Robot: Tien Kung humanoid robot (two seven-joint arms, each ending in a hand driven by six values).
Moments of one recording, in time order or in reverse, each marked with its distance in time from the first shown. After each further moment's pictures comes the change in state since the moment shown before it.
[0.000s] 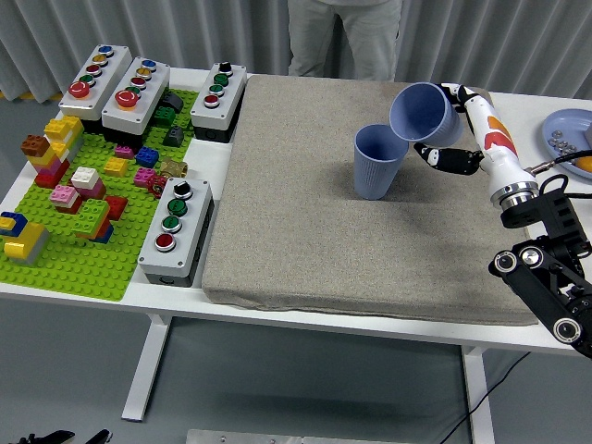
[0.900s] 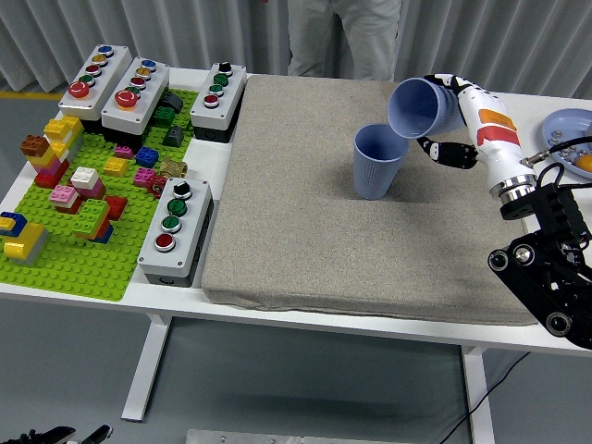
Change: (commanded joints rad) left arm -0.010 0.000 -0.015 0.000 0.011 0.001 0.001; right arm 0.063 -0.020 -0.079 -0.083 -0.128 -0.078 0.049
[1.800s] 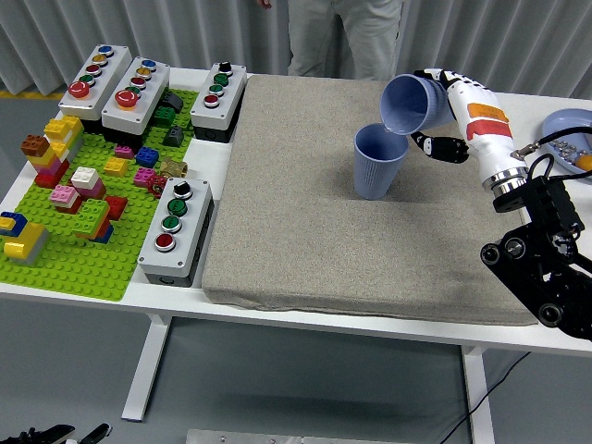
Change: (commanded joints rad) left arm -0.003 0.002 -0.010 0.000 0.015 0.000 0.004; right arm 0.057 0.009 -0.056 -0.054 -0.015 -0.025 0.007
